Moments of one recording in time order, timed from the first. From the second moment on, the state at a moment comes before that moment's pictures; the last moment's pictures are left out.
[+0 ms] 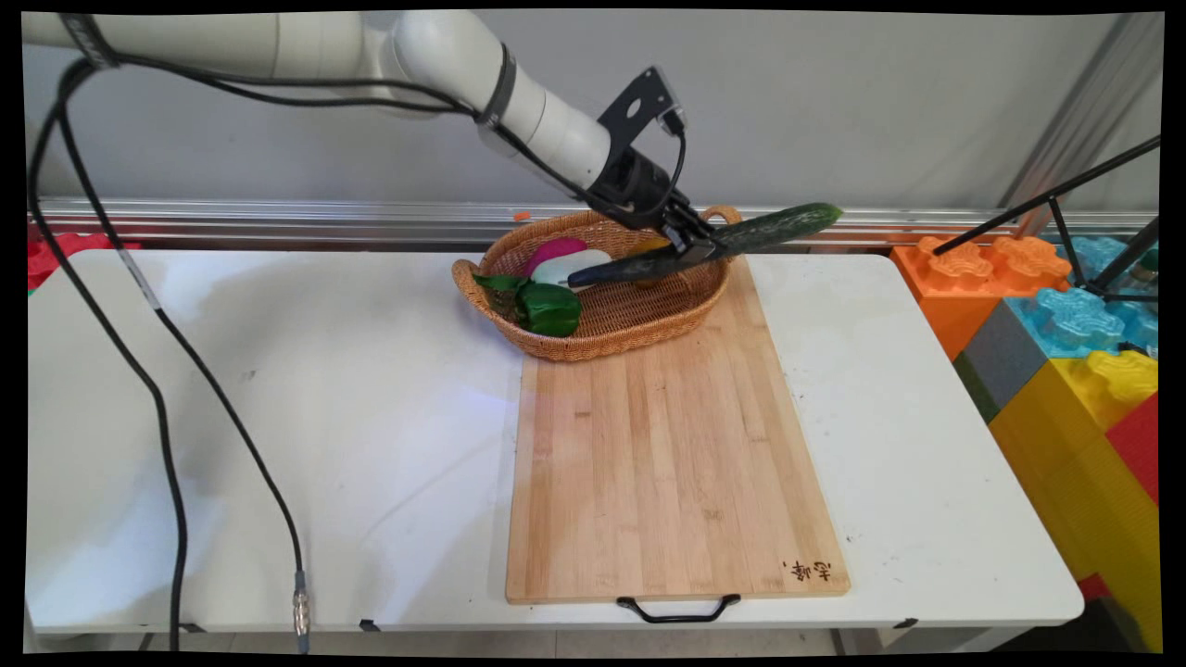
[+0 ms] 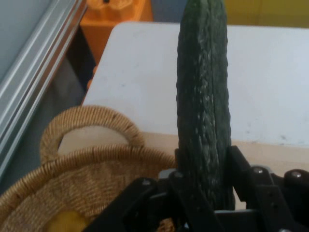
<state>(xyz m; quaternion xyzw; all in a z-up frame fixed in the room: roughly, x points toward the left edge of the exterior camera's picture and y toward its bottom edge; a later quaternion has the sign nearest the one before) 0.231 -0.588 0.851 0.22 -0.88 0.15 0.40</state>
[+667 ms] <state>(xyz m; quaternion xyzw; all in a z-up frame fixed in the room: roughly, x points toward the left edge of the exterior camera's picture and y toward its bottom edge) 0.247 -0.600 0.802 0.26 -0.87 0.13 0.39</state>
